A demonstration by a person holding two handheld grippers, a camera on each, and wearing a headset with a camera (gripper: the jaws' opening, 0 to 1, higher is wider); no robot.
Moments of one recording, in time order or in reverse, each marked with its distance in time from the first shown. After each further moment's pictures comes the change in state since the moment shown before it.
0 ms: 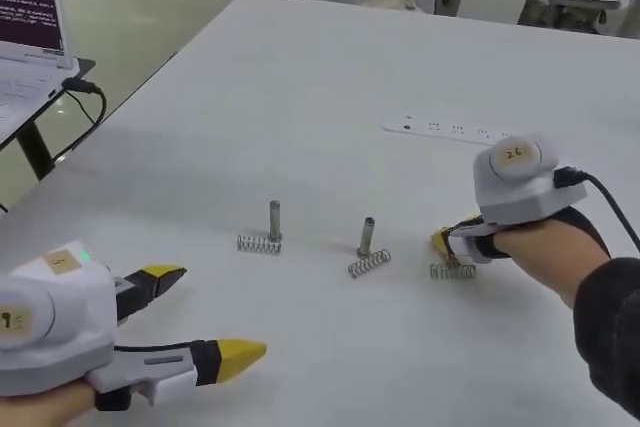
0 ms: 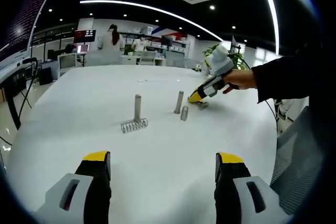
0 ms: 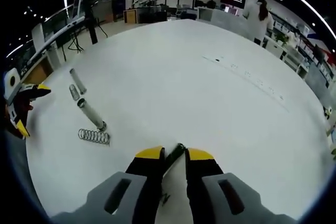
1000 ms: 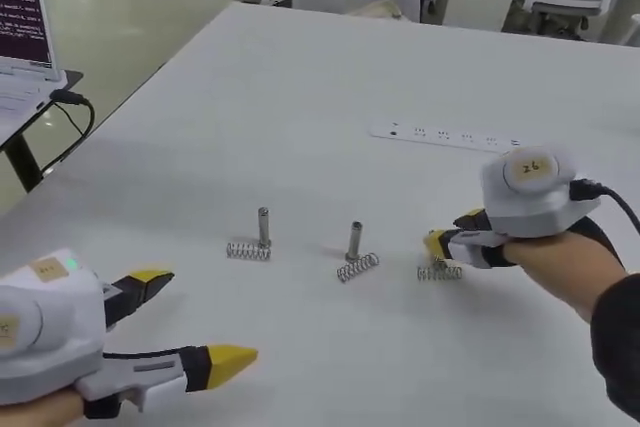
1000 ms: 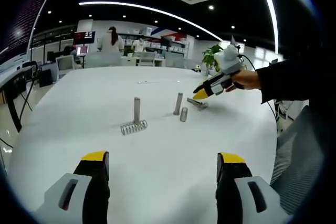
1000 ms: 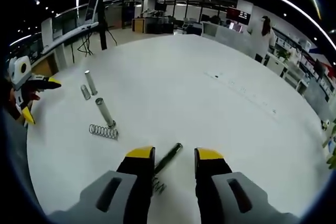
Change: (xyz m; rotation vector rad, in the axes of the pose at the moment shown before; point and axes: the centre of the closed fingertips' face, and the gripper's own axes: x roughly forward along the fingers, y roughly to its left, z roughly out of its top) left arm -0.001 -0.002 0.003 0.011 -0.005 0.000; right arm -0.021 -0.005 0.006 -0.073 -0.108 0.007
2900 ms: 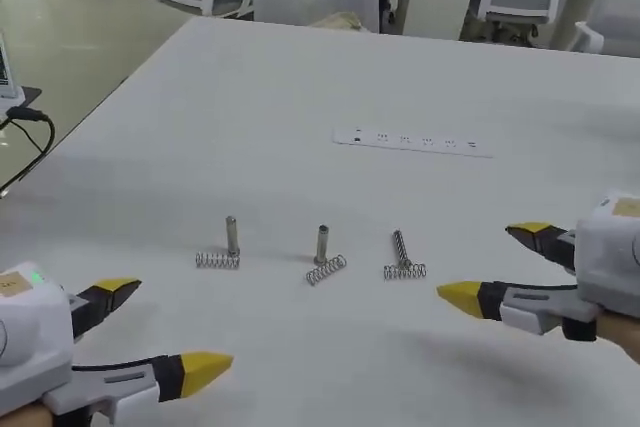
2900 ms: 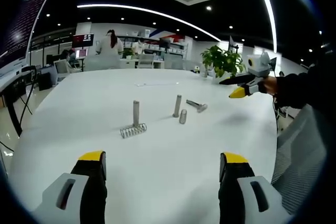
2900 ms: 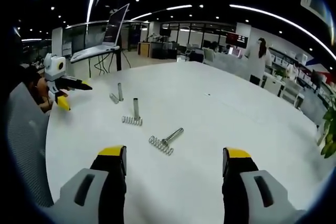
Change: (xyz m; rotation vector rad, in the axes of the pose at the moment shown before) left arm 0.000 -0.003 0.006 0.021 -0.016 -0.002; right arm -0.102 0.006 -0.019 -0.036 -0.237 0.023
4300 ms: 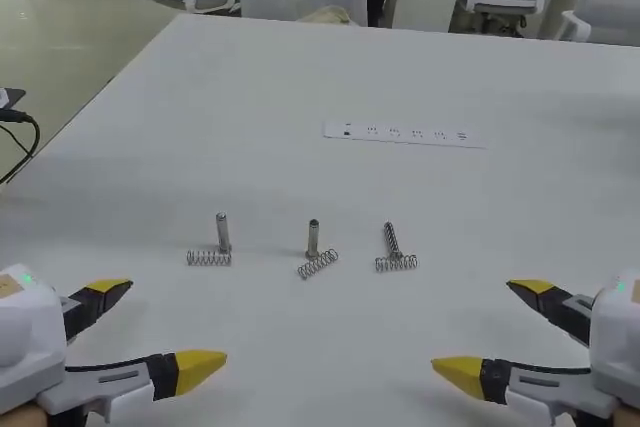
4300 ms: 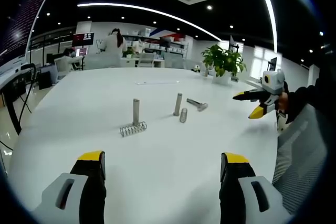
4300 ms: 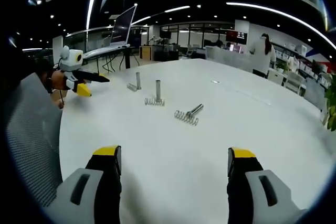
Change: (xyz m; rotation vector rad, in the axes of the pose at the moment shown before) left arm 0.002 0.000 -0.003 -0.004 0.007 0.001; right arm -0.034 0.048 -0.055 0.062 -0.024 0.035
